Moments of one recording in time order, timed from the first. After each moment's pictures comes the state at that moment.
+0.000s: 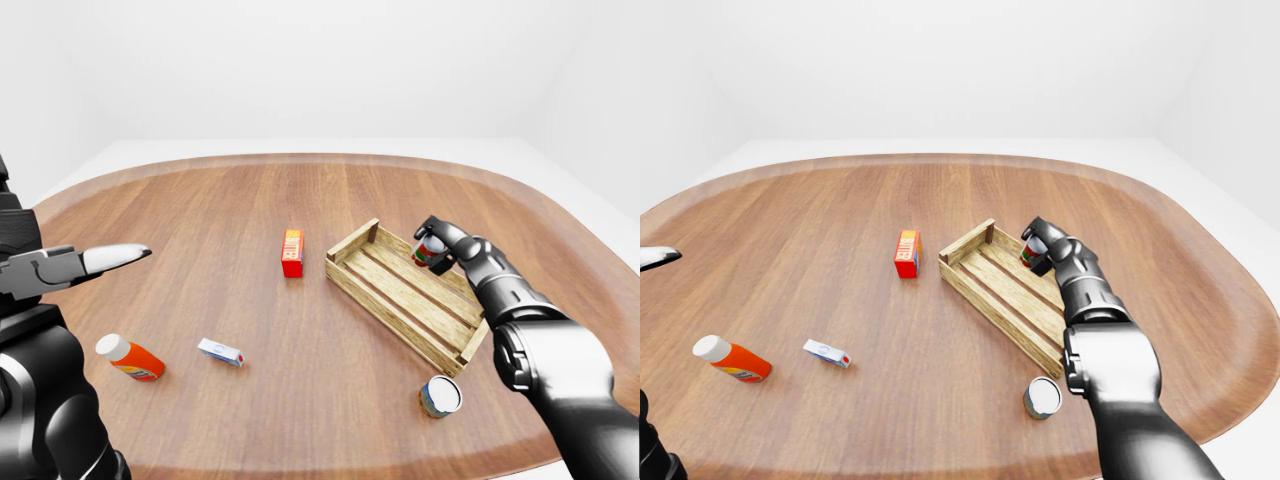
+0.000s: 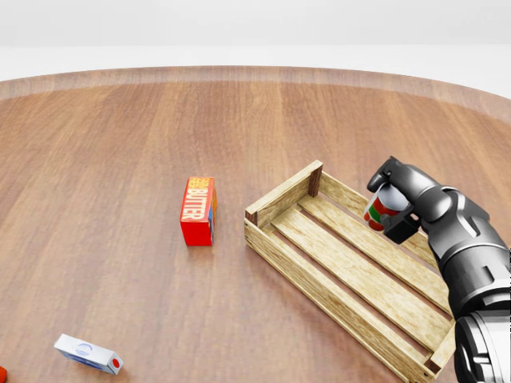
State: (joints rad) left arm -0.23 0.35 0.51 -0.68 -0.51 0.09 0.09; right arm -1.03 -0.40 -0.07 1.36 -0.73 0.03 0.22
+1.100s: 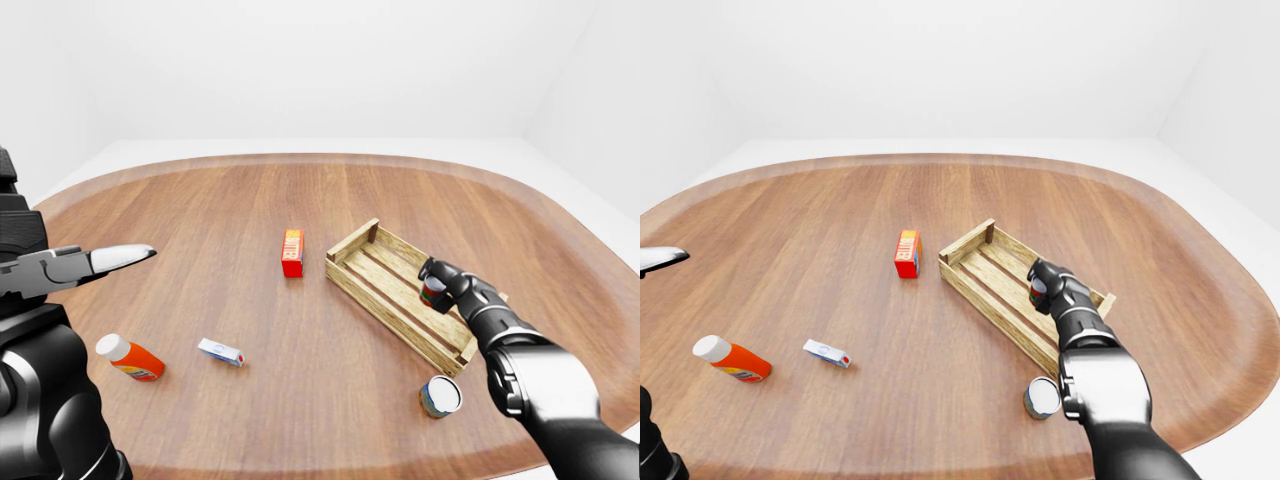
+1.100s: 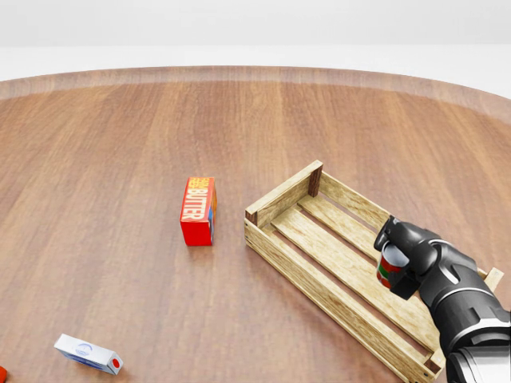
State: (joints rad) left arm -0.22 0.34 0.51 -0.67 -0.50 0.09 0.08; right arm -0.88 -0.35 -0.07 1.39 -0.92 0.08 0.18
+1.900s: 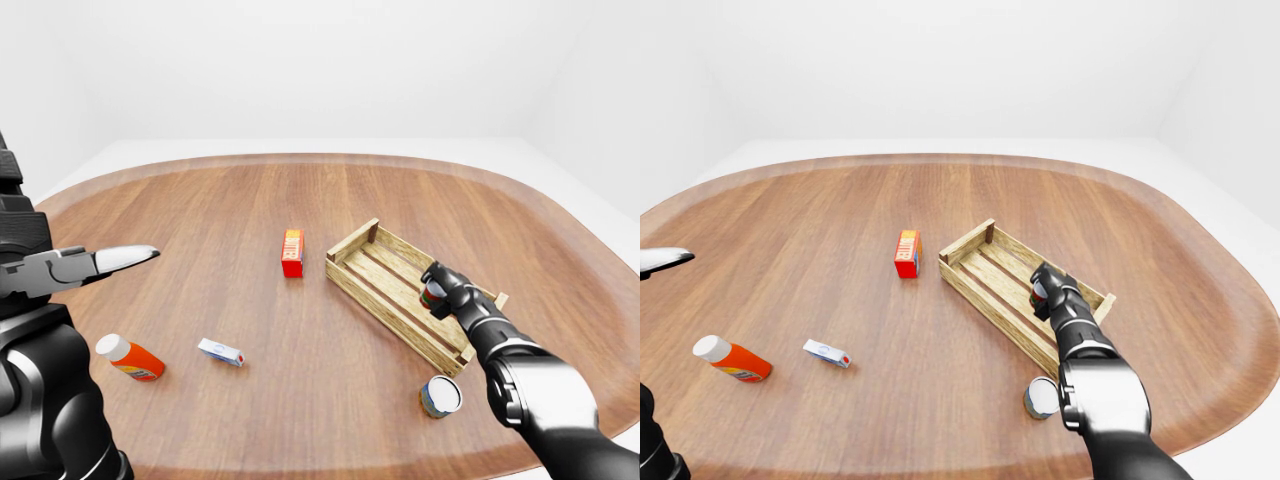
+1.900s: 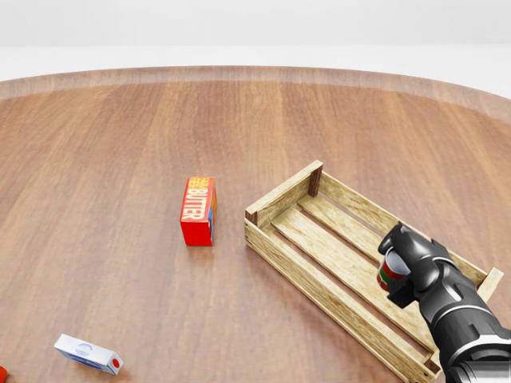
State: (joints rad) left arm -0.22 0.34 0.50 -0.67 -0.49 0.09 0.07; right arm -0.82 -0.34 -0.10 1.39 -0.82 0.06 0.04
